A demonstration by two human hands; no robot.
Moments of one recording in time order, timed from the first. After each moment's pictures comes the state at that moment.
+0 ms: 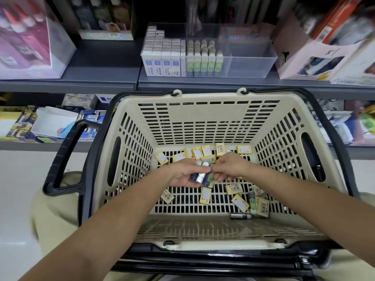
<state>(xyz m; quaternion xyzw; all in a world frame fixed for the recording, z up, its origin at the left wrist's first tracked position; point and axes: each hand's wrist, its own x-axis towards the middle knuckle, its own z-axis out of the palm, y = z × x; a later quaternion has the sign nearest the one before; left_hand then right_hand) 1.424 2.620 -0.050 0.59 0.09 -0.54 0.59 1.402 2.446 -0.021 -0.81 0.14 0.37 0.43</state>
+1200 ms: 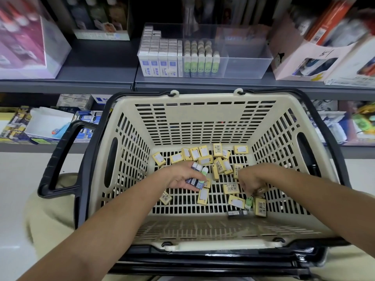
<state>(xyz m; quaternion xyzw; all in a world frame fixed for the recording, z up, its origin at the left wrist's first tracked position) 1.421 2.614 -0.053 0.63 0.11 -0.53 0.56 1.397 2.394 -0.034 -0.82 -0.09 0.56 -0.06</state>
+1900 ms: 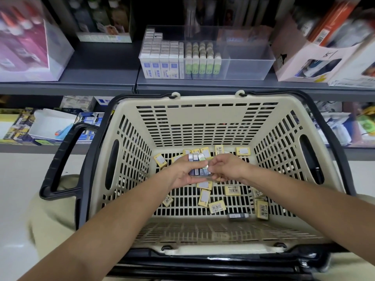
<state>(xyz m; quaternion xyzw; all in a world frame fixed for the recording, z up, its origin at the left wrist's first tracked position) 1.426 2.613 -0.047 0.51 0.19 -0.46 0.70 1.399 2.446 -0.019 -0.75 0.15 0.35 0.54</state>
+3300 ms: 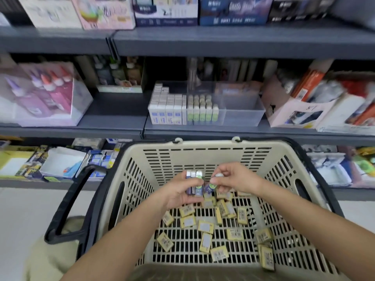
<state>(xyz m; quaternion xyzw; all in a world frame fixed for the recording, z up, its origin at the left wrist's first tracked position) 1.458 2.622 0.014 0.55 0.12 -0.40 0.72 1.442 2.430 0.050 -0.83 -0.03 0.25 0.51</state>
